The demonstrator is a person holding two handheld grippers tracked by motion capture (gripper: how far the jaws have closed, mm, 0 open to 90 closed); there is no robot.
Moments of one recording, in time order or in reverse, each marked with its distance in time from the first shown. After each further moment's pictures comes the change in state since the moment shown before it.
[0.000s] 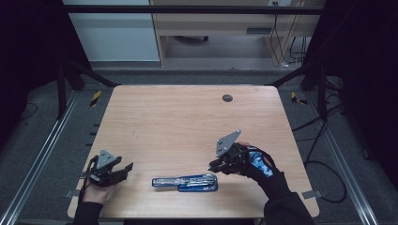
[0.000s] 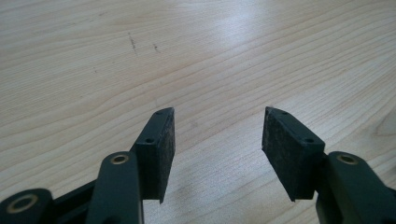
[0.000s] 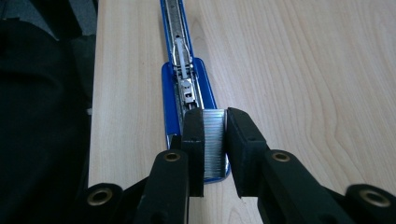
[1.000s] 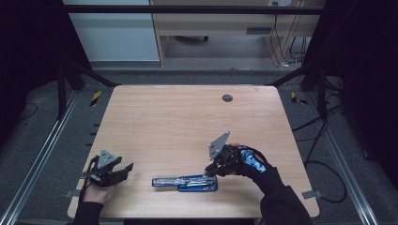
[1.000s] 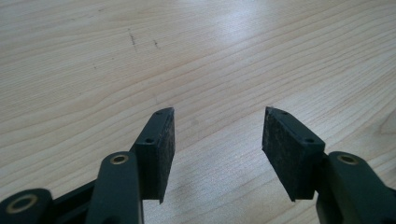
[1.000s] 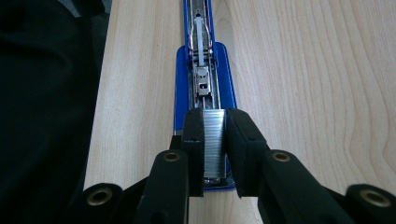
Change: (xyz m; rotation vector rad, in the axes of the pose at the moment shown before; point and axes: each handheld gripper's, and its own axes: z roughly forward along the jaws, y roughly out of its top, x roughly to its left) left arm 0.000 -0.001 0.002 0.014 0.007 -0.001; right arm -0.012 -0.002 0.029 0.055 0.123 -0.055
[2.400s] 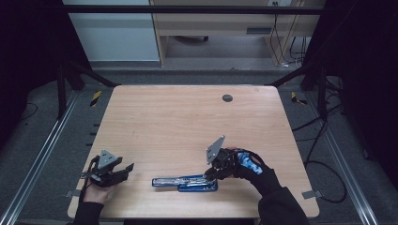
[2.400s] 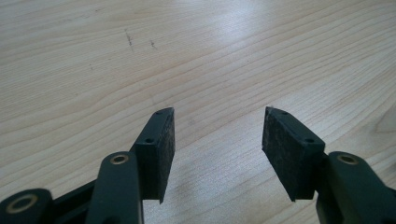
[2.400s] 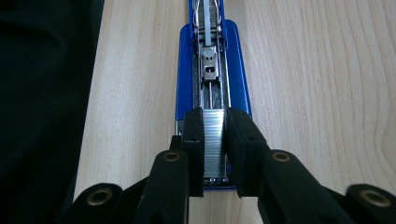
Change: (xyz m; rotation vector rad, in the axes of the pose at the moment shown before) left arm -0.001 0.000 0.000 -0.001 -0.009 0.003; right arm -0.001 -0.006 0.019 0.052 0.029 0.004
